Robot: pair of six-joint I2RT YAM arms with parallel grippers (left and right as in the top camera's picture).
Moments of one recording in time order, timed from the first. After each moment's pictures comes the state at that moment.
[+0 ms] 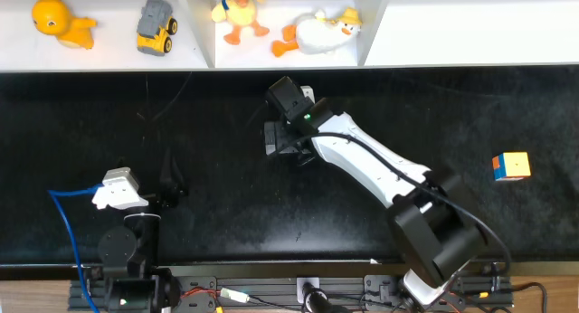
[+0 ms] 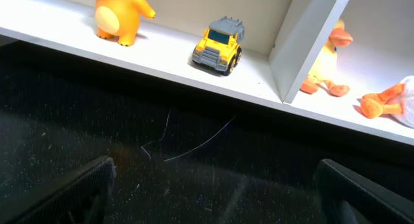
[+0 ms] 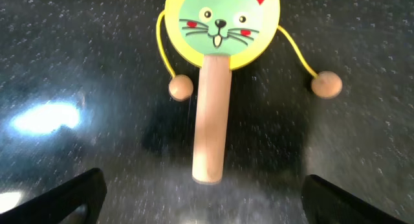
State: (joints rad) left arm 0.03 0.01 0.02 -0.08 -0.06 -0.26; right arm 0.68 1.87 1.28 -0.71 0.04 0.56
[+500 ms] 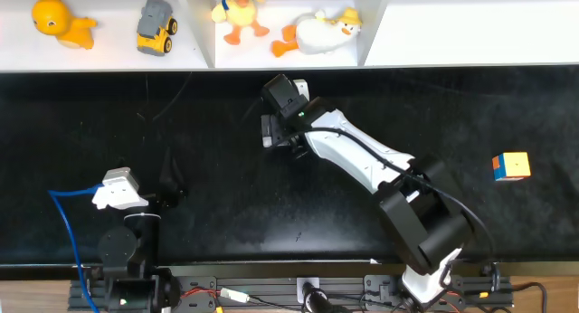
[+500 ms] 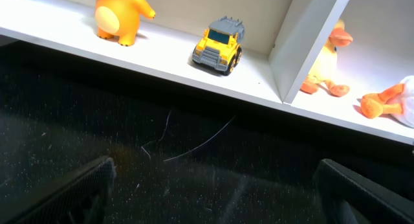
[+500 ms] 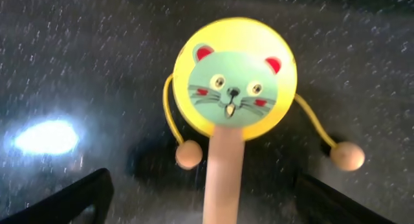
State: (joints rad) left arm 0.03 0.01 0.02 -0.08 -0.06 -0.26; right arm 0.67 1.94 1.30 -0.60 0.08 0.56
